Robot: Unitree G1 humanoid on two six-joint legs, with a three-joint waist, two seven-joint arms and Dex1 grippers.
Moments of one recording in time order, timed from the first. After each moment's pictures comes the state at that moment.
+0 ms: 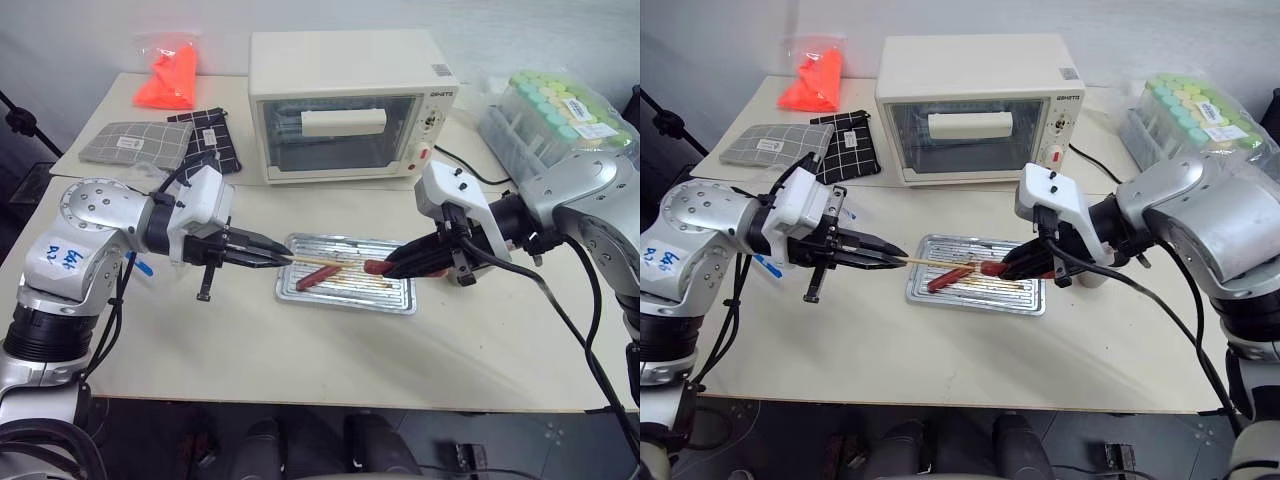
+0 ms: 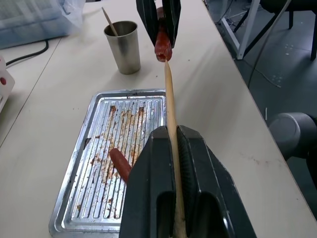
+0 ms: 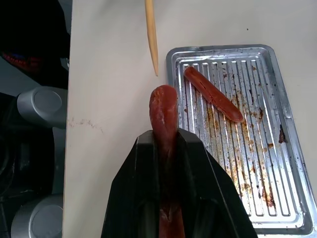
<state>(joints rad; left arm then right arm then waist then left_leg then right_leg) -0.69 0.84 -0.06 -0.14 -0.51 0.43 -1.31 -0.98 -0.97 0.27 -0.35 0.57 1.14 1.27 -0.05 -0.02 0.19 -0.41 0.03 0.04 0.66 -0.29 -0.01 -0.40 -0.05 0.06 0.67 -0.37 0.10</state>
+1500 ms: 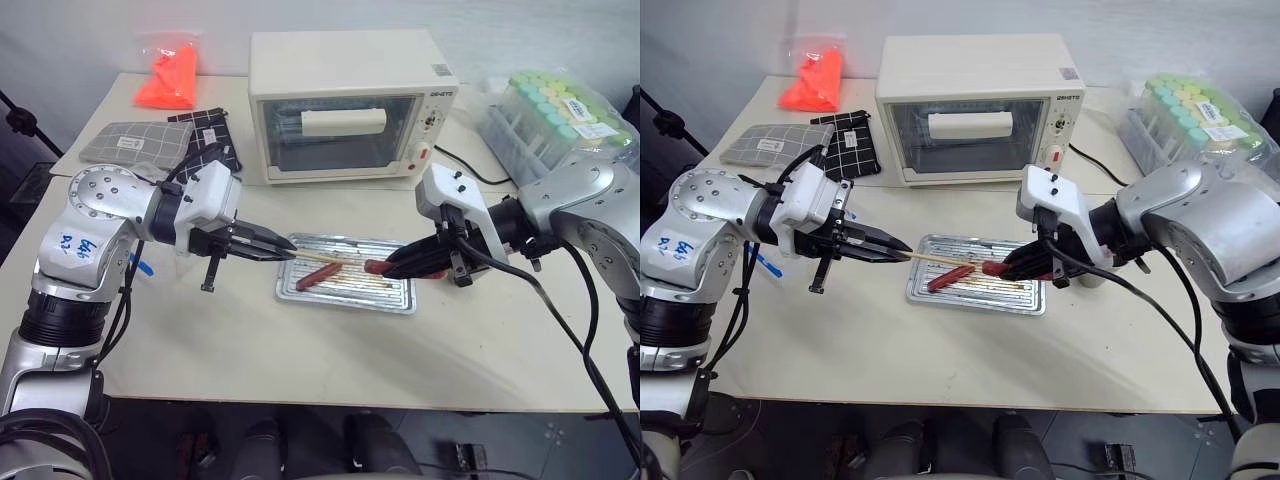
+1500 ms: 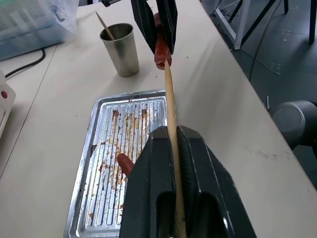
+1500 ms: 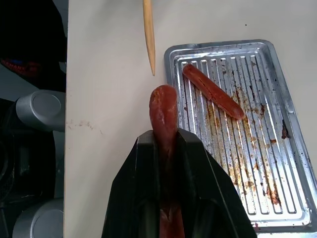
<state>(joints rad) -0.76 0.81 -0.08 -0.09 -0.46 0.37 -1.37 -0.95 -0.97 0.27 -0.36 0.61 1.13 1.23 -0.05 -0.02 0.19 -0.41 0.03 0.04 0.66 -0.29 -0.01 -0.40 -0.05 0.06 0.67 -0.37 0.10</state>
